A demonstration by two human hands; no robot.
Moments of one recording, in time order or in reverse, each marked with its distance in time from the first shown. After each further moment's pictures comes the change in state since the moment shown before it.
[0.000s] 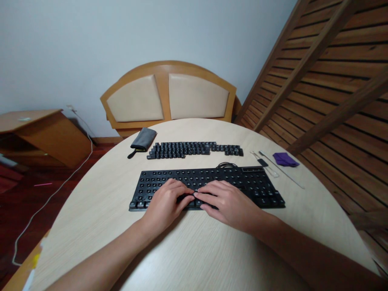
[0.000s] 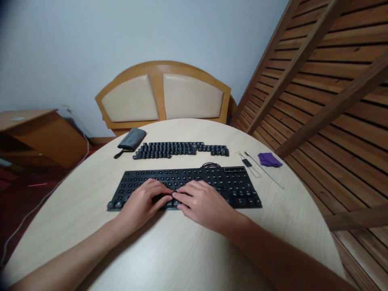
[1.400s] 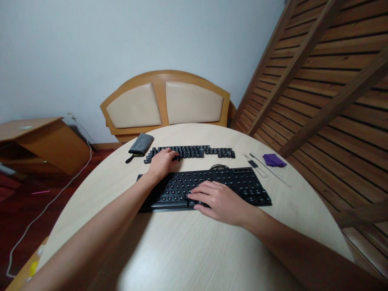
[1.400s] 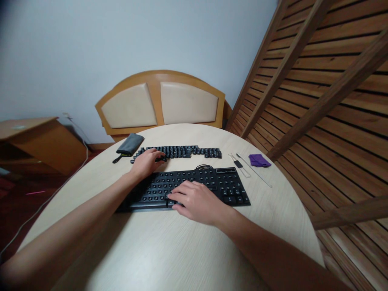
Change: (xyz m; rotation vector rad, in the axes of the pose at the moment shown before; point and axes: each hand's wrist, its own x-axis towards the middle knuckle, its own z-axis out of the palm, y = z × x) left_hand 0.102 -0.071 -0.021 0.513 0.042 -0.126; right_hand 0.000 0.003 -0.004 0.038 -0.046 -0.003
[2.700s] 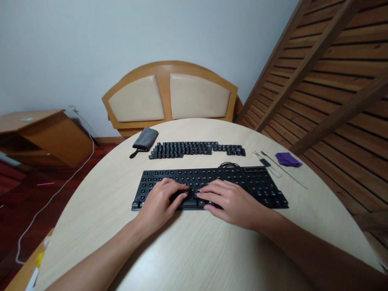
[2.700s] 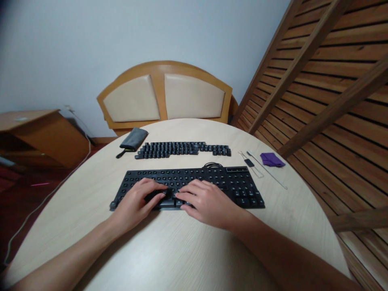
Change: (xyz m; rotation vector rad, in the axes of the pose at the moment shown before) left_hand -0.122 0.037 -0.021 -0.534 0.001 0.096; right_hand -0.001 0.003 0.002 -0.006 0.022 -0.033
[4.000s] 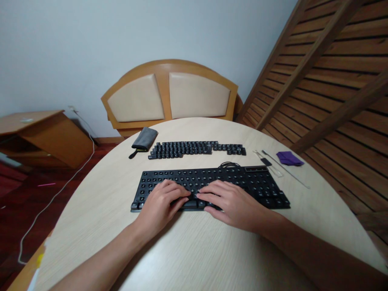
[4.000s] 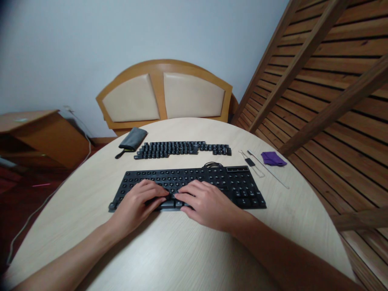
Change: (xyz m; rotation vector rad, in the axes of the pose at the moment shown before) left_hand 0.000 -0.002 0.002 0.059 -0.008 0.162; right_hand 0.000 -0.002 0.000 0.006 -0.025 0.018
